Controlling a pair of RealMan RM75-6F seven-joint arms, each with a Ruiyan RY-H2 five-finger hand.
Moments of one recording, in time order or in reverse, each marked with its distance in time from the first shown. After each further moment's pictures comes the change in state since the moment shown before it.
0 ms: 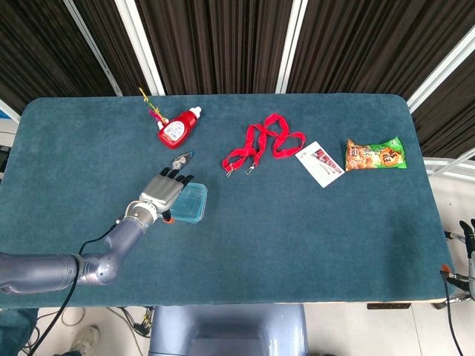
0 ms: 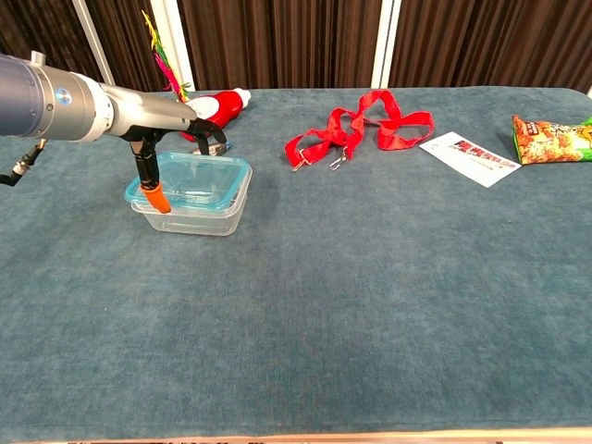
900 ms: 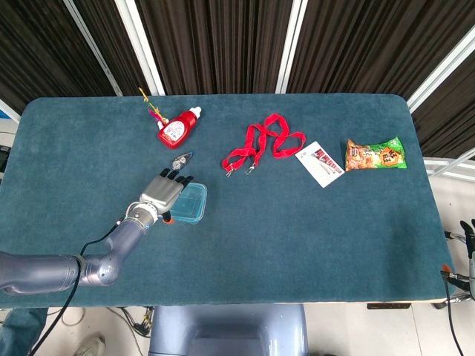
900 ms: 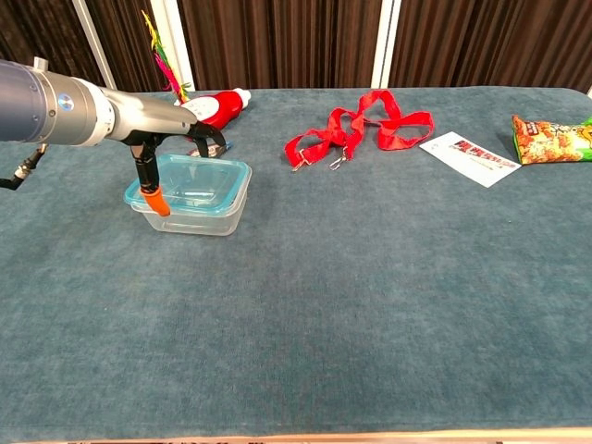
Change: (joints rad) left arm 0.002 -0.014 0.002 0.005 -0.012 0.010 0.021; right arm -0.001 0.002 0.002 -0.002 0.003 -0.002 0.004
